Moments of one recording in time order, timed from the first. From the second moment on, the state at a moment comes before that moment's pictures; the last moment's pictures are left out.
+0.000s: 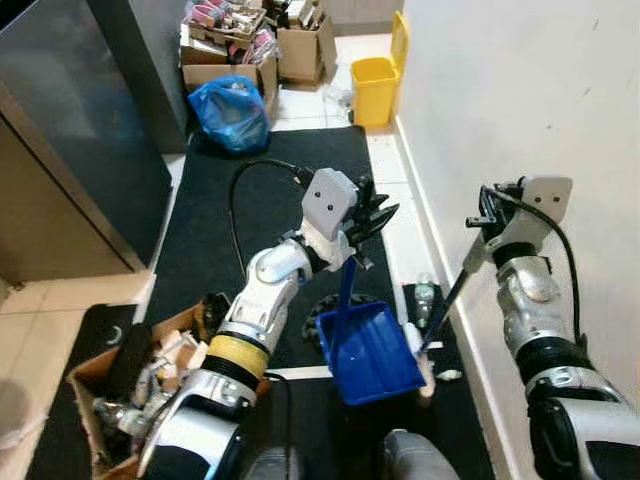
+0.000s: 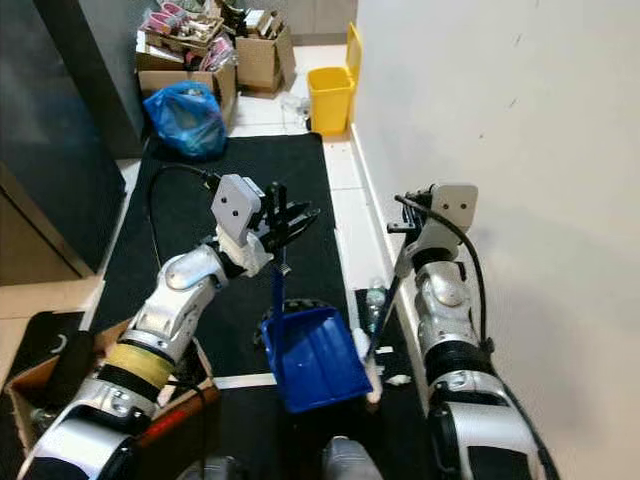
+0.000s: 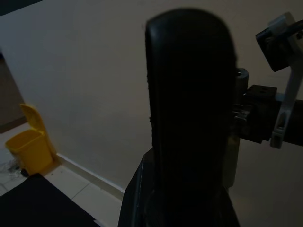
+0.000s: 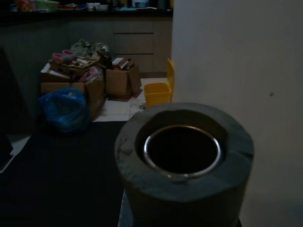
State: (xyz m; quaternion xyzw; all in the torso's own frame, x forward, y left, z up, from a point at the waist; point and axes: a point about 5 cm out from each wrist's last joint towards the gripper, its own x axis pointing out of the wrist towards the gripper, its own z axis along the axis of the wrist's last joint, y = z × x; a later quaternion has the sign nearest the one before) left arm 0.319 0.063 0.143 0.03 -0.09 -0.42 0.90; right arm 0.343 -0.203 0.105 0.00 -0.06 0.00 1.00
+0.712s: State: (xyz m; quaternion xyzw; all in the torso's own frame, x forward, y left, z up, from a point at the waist) left arm 0.319 0.077 0.135 0.05 -0.07 -0.39 0.92; right arm 0.342 -0.181 0.104 0.02 -0.07 0.04 1.00
